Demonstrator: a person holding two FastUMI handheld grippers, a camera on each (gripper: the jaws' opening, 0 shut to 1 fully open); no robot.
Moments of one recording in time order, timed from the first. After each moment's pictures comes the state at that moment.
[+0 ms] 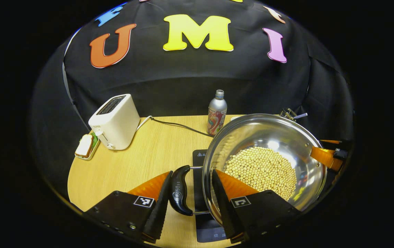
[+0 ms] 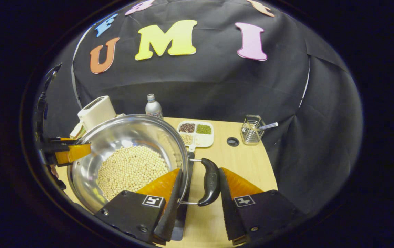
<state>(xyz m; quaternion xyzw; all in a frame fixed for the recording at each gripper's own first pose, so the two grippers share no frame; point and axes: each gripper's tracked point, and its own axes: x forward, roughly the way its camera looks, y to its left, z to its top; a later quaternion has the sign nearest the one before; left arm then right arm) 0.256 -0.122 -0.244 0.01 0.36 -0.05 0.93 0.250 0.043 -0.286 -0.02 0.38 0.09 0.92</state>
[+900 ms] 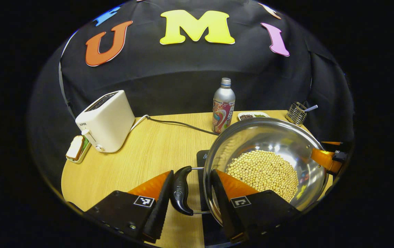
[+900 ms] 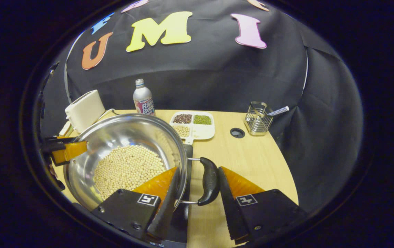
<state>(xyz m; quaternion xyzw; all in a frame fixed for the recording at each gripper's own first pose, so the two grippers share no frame) 0.292 -0.119 -0.301 0.02 0.33 -0.06 0.94 0.272 0.053 -0.355 -0.03 0.36 0.06 0.93</state>
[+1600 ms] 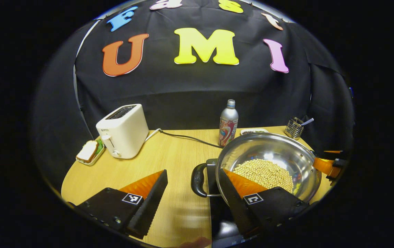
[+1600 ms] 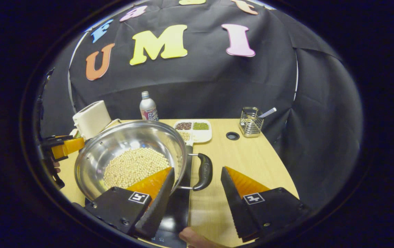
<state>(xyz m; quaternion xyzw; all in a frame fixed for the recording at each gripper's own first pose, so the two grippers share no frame) 0.251 -0.089 -0.246 0.01 0.23 -0.03 0.97 0.224 0.041 -0.322 0.02 0.31 0.07 0.95</state>
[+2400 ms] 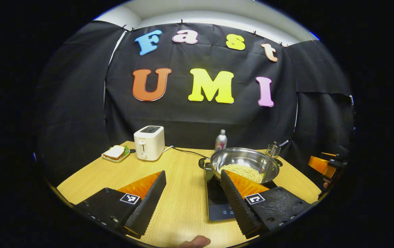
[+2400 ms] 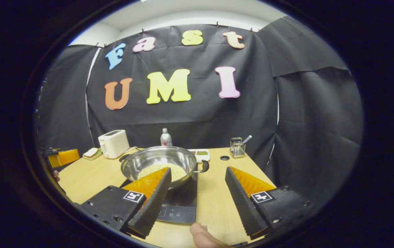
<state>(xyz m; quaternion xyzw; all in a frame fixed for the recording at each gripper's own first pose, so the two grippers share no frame) 0.063 -0.067 -0.169 -0.04 0.10 -0.02 0.99 0.063 0.021 -0.224 0.04 0.14 0.07 0.99</state>
